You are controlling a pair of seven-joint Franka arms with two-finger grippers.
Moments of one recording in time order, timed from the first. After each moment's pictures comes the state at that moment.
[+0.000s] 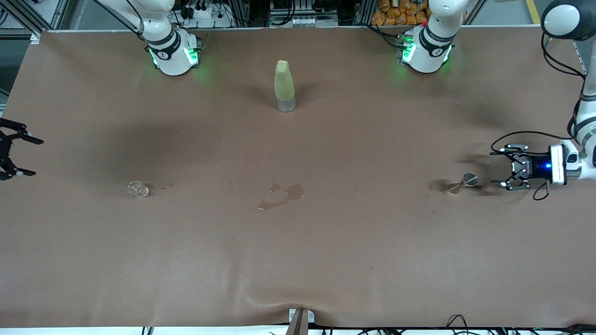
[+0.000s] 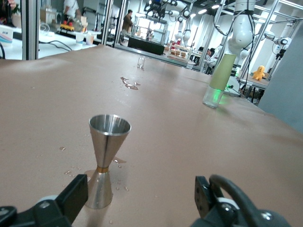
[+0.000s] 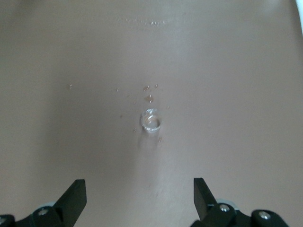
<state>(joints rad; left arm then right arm) 0.67 0.89 -0.08 -1.52 -0.82 1.37 2.32 -0.16 0.26 -0.33 -1.67 0.46 1.70 -2.28</state>
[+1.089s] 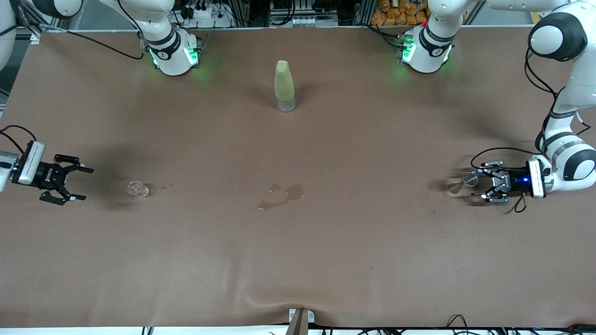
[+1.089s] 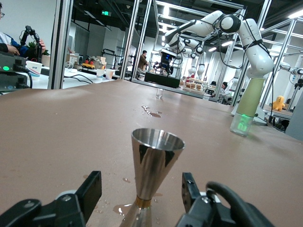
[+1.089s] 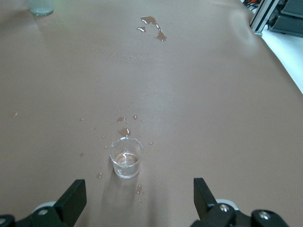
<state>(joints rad) 0.60 1.01 -0.08 -1.49 -1.04 1.40 2.33 -0.20 0.60 -0.37 -1.67 0.92 1.67 -2.60</state>
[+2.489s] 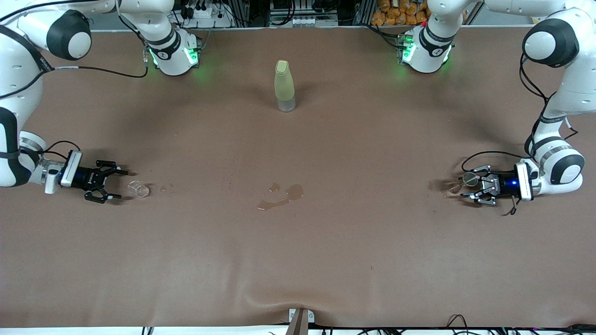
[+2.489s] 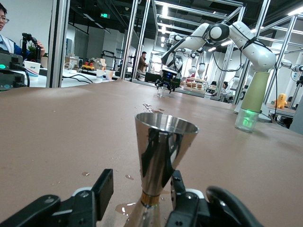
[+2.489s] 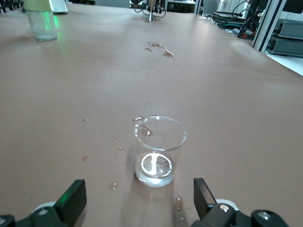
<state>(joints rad) 0.57 1.04 -0.08 -1.49 -1.06 1.42 2.38 -0.25 0.88 -0.37 -1.67 1.14 1.52 -2.80</state>
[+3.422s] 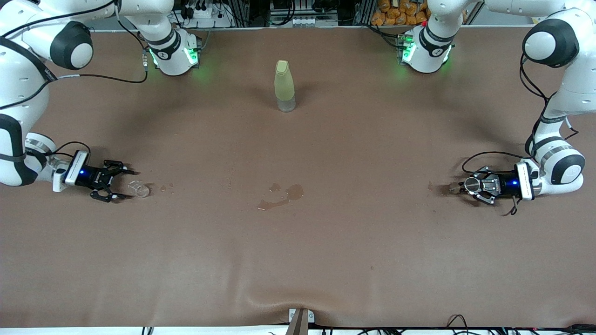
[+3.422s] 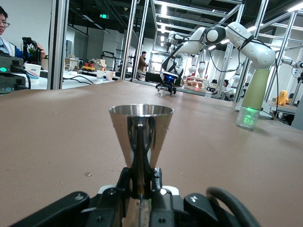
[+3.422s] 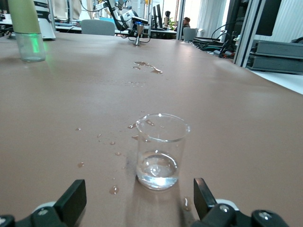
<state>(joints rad) 0.57 1.04 -0.08 -1.49 -1.06 1.42 2.40 -0.28 0.95 -0.37 -1.66 1.26 1.44 -2.82</state>
